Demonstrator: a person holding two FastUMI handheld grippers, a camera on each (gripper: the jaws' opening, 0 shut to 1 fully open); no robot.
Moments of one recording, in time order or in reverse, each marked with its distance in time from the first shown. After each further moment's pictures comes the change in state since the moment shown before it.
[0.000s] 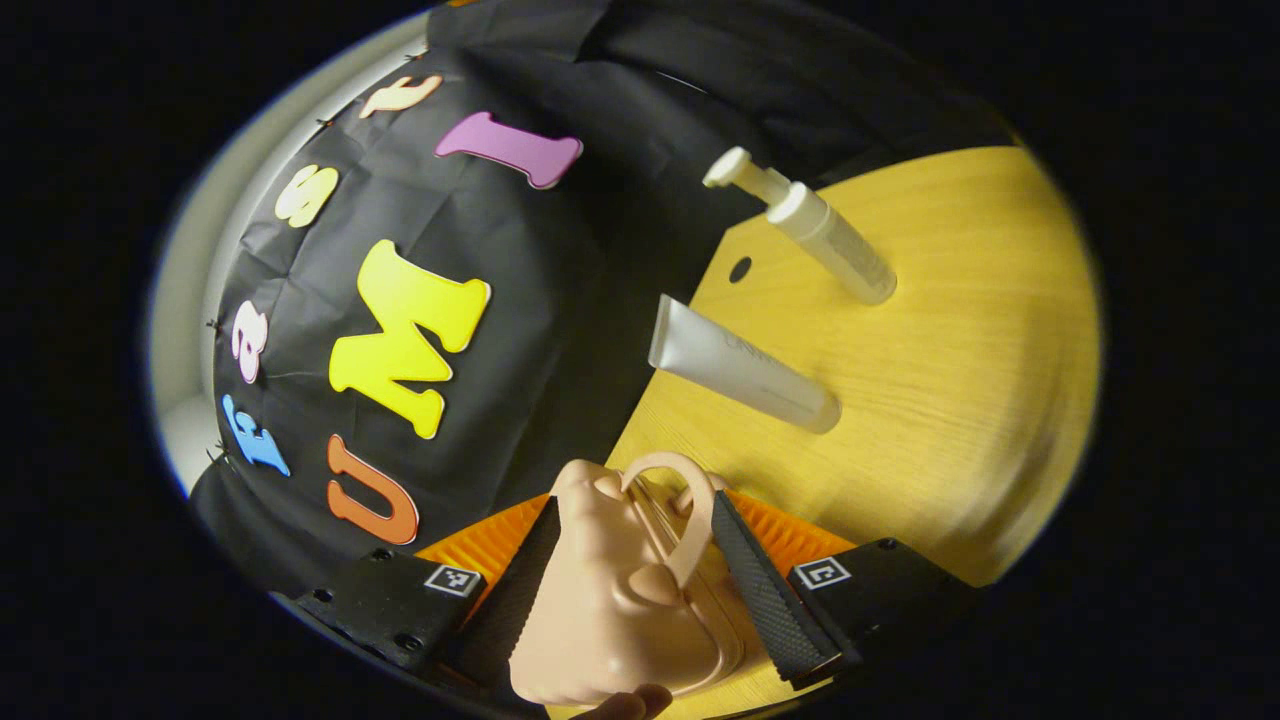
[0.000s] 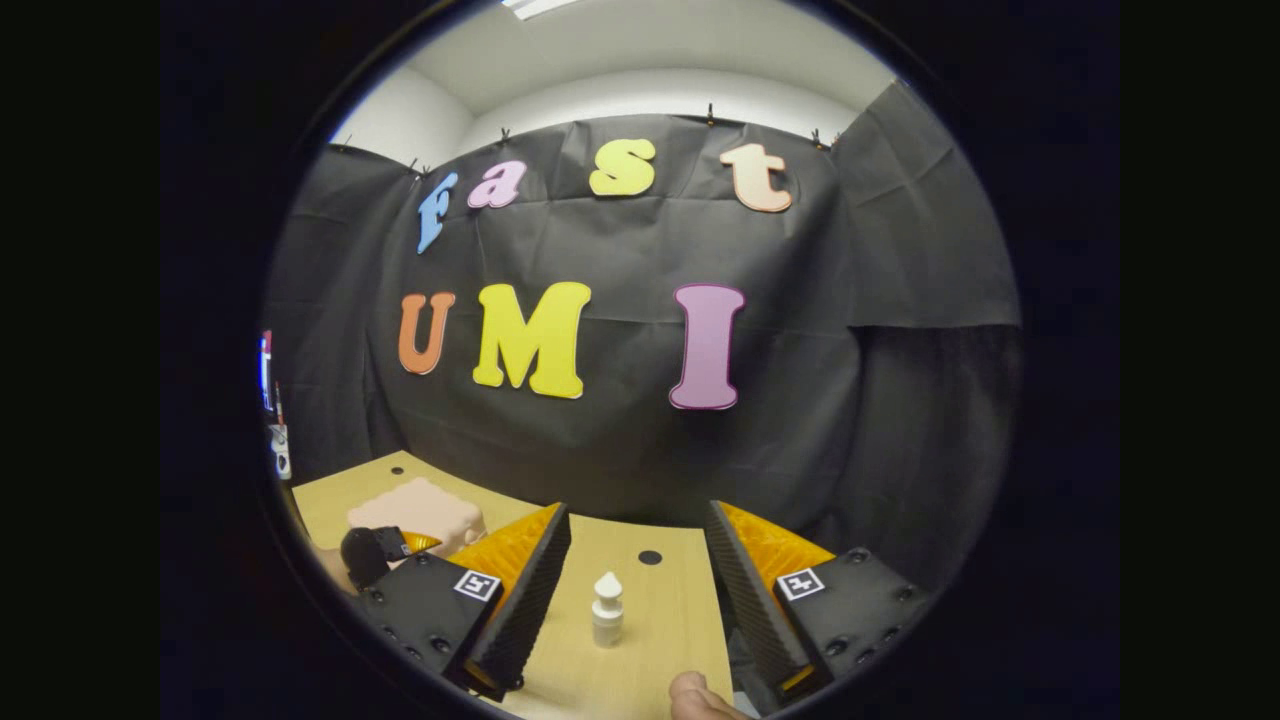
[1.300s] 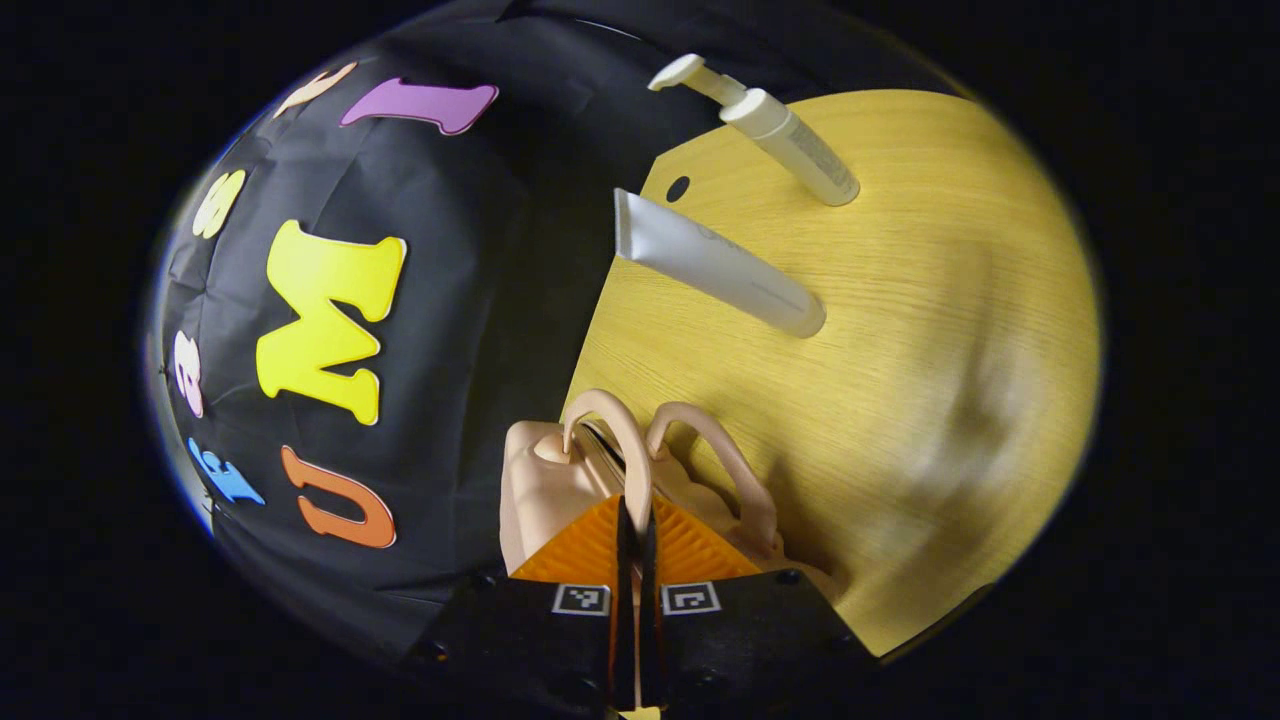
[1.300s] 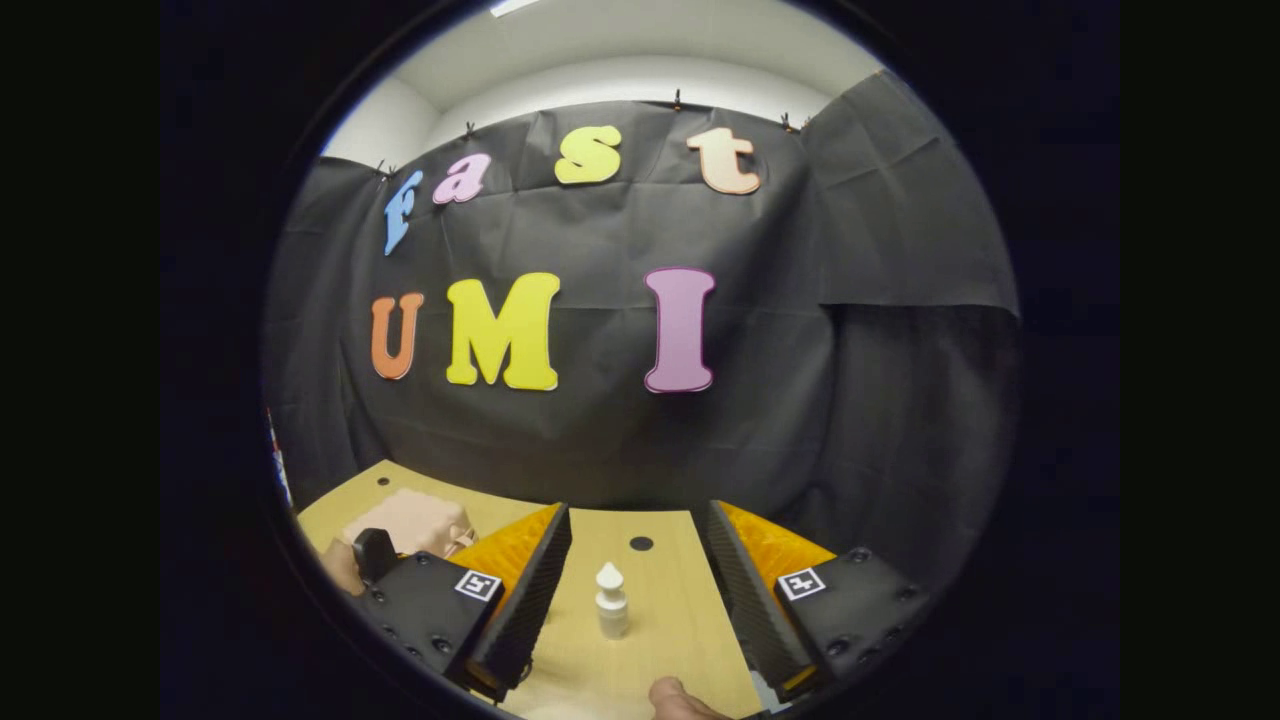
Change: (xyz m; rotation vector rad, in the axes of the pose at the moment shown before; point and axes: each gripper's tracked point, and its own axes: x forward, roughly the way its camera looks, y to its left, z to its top) left arm 0.012 0.013 -0.035 0.087 0.148 -0.214; right arm -0.016 0.024 0.003 0.049 0.050 -0.152
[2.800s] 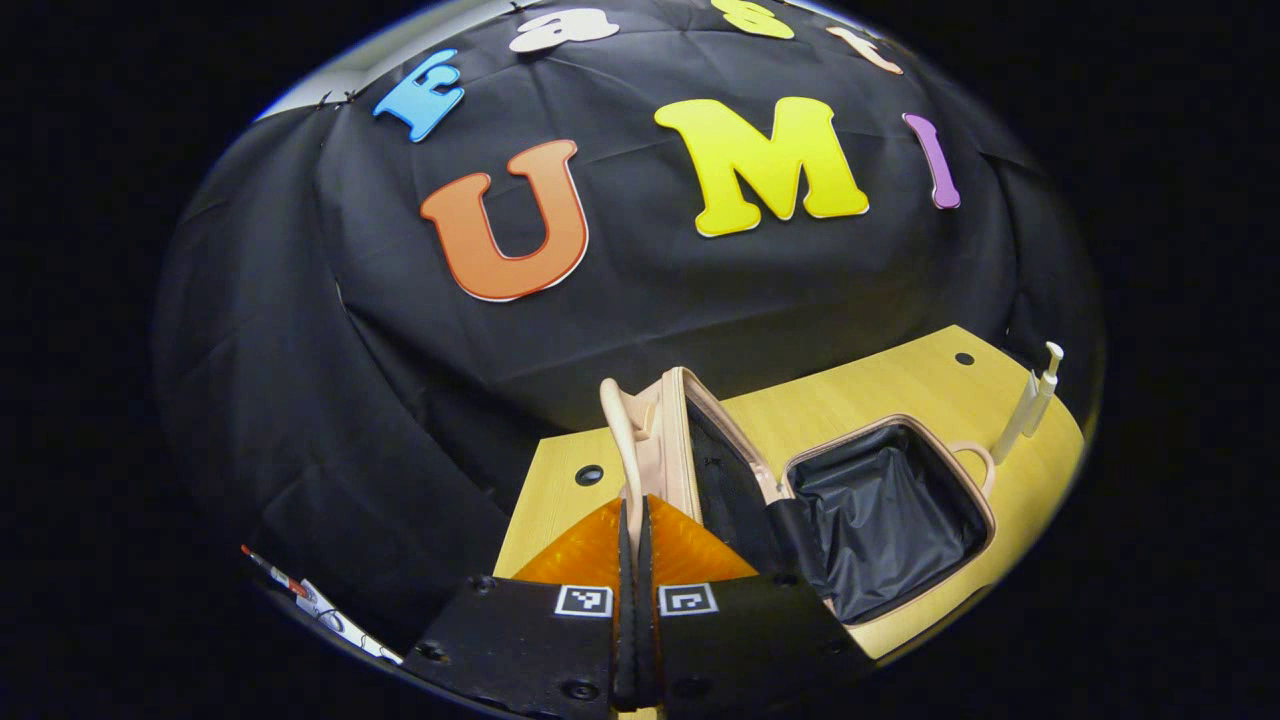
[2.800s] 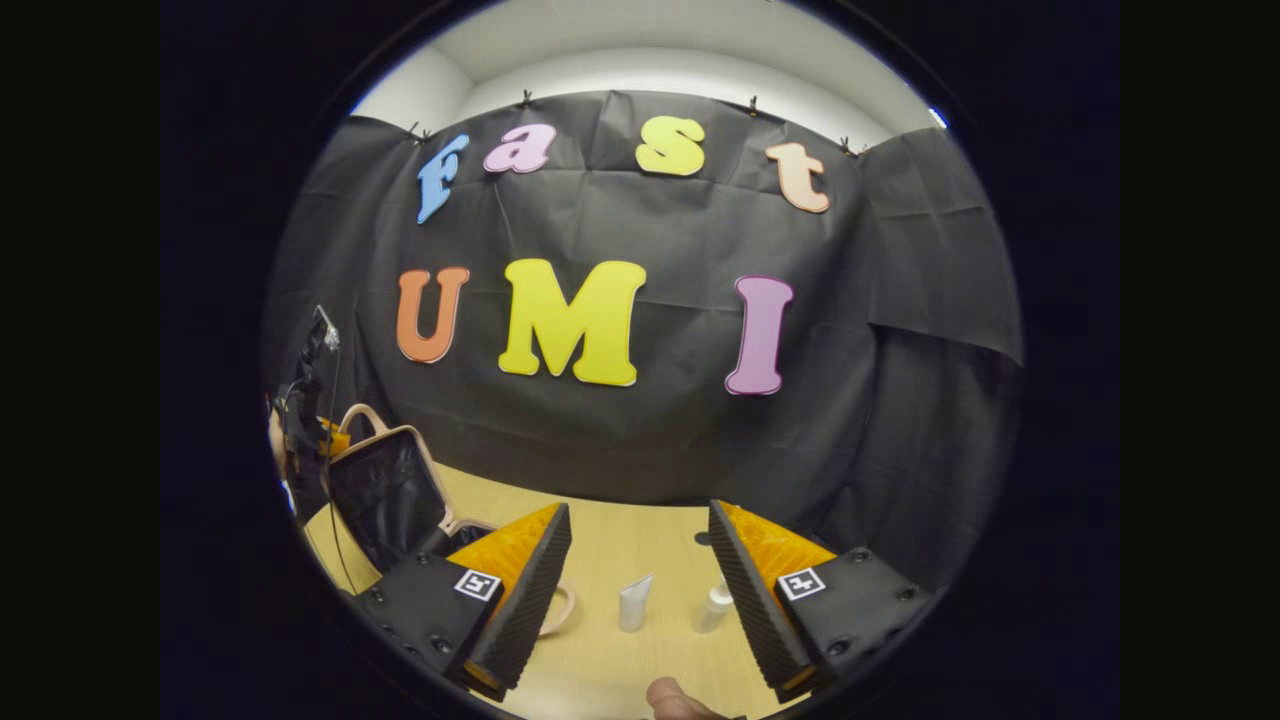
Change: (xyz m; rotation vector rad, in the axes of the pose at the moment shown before) left arm -0.031 0.234 -0.298 -0.964 -0.054 0.104; right arm -0.006 0.183 0.004 -0.055 0.059 0.003
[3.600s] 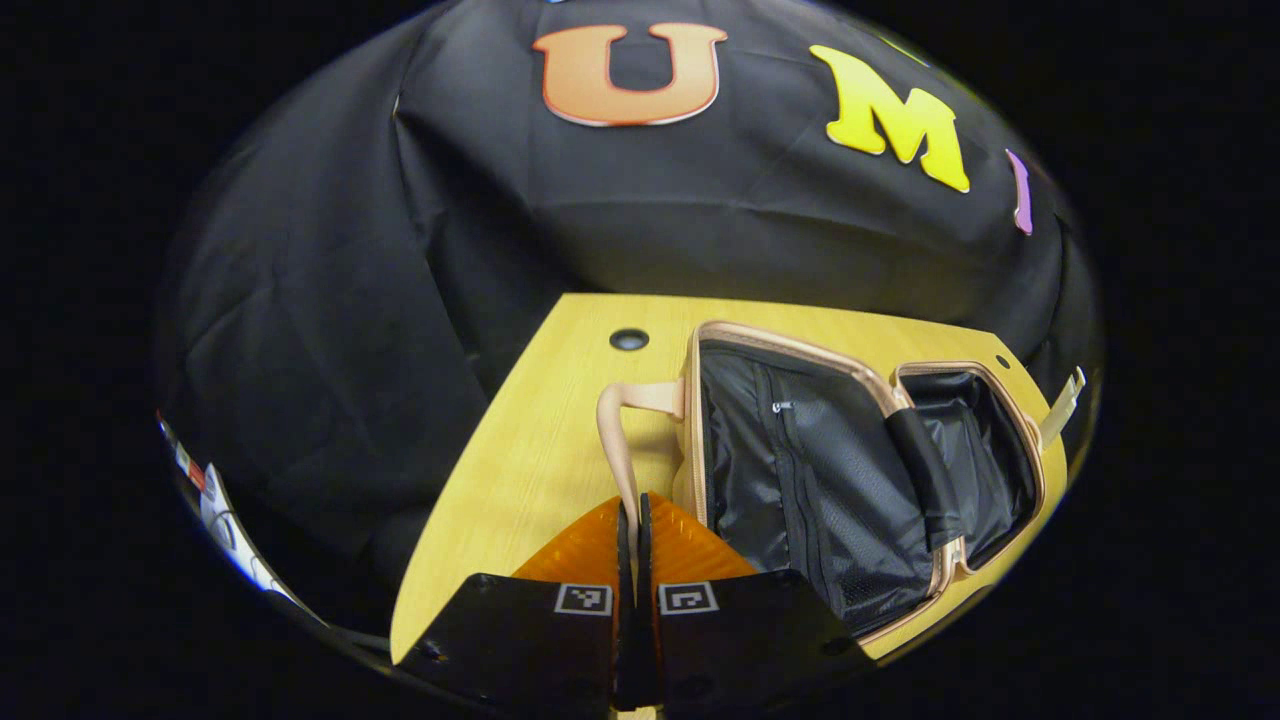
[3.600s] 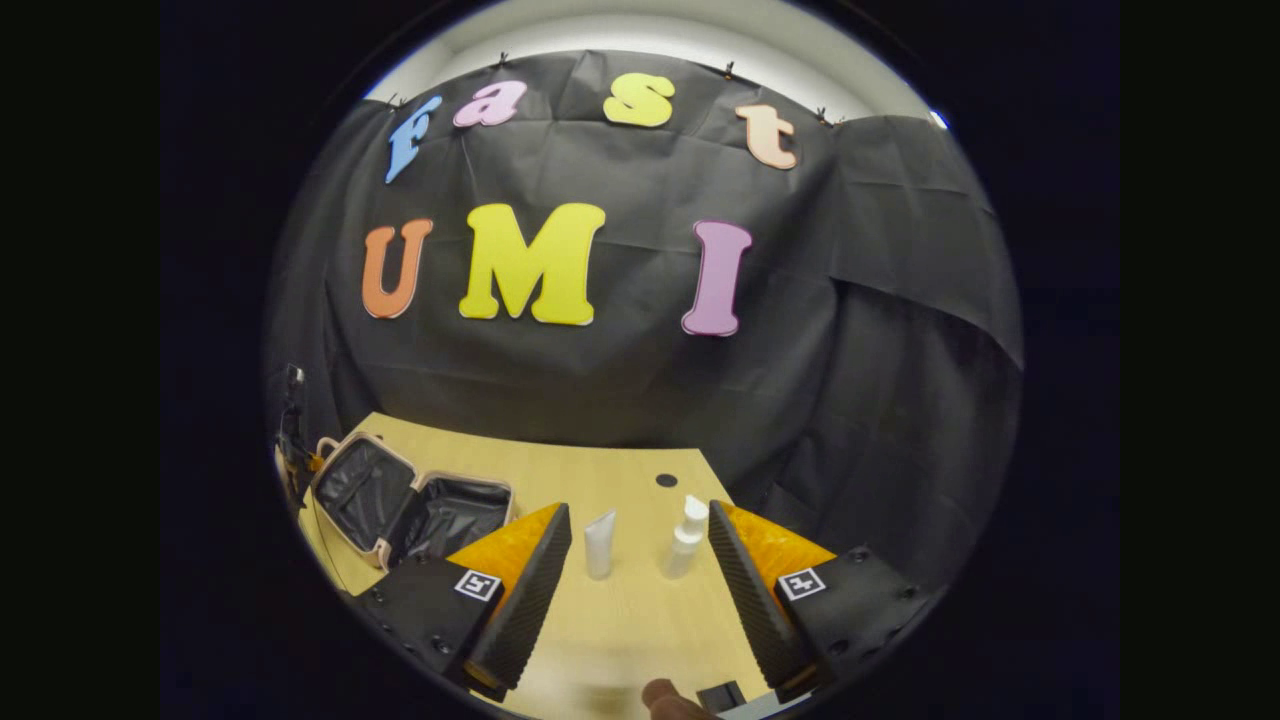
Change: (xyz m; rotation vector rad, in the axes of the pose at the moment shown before) left arm 0.088 0.051 -0.180 -0.309 0.236 -0.074; right arm -0.025 -0.024 -0.068 -0.005 0.181 -0.150
